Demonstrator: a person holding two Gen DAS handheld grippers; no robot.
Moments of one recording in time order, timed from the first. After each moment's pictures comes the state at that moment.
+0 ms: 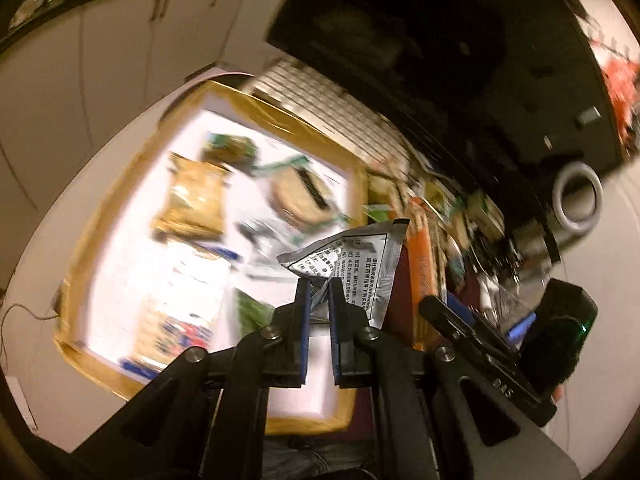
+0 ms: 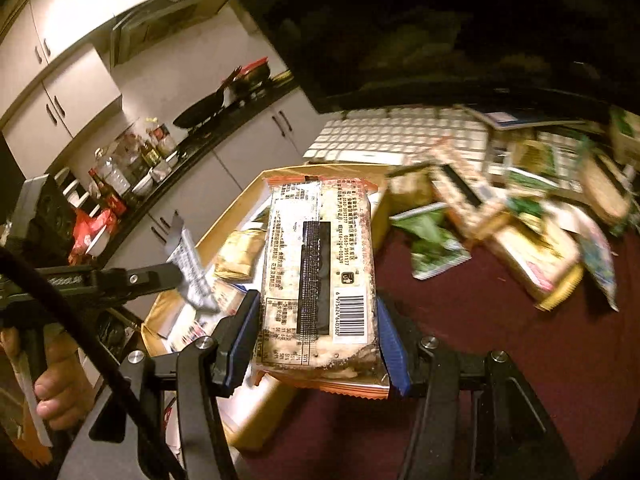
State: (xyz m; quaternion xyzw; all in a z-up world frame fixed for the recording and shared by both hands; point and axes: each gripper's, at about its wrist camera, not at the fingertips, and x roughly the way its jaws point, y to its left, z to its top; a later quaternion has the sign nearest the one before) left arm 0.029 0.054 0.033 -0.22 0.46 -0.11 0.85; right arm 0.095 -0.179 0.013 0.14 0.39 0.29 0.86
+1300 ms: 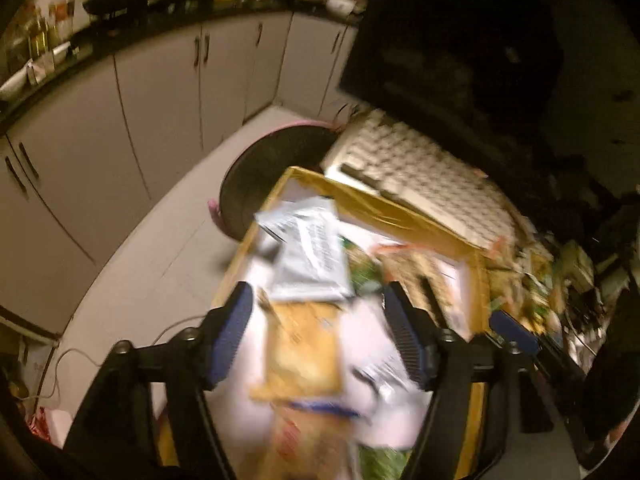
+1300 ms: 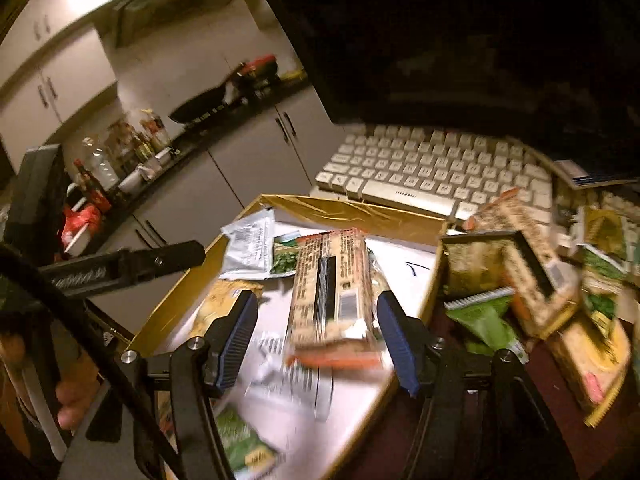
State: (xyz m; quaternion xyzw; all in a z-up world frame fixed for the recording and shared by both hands) left arm 0.115 0.087 0.032 -0.13 0.43 0.00 0.89; right arm 0.134 -0.128 0.018 0.10 0.36 0.28 0.88
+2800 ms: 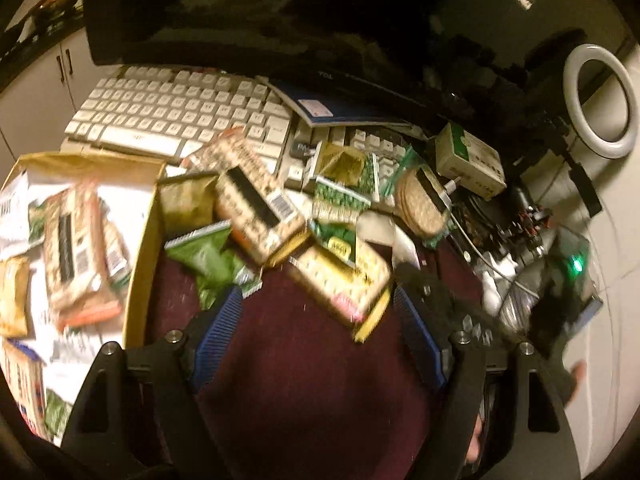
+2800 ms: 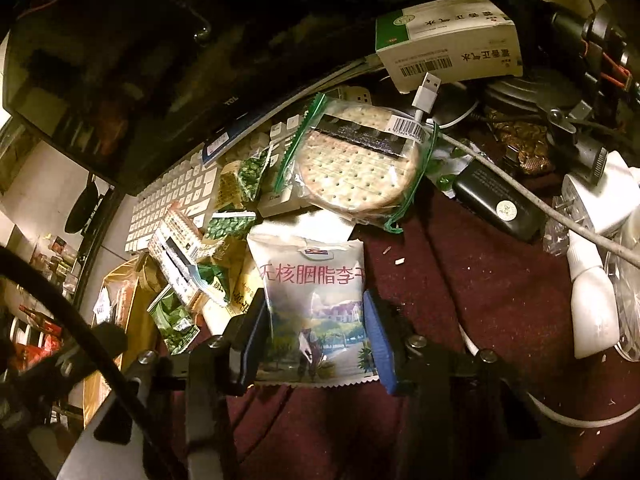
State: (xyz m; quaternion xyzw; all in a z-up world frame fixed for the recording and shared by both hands) left arm 0.137 -0.177 0.020 -0.06 0.49 -0.15 0.86; right arm 0.140 -0.375 -0.057 0.28 0.43 0.08 0.85
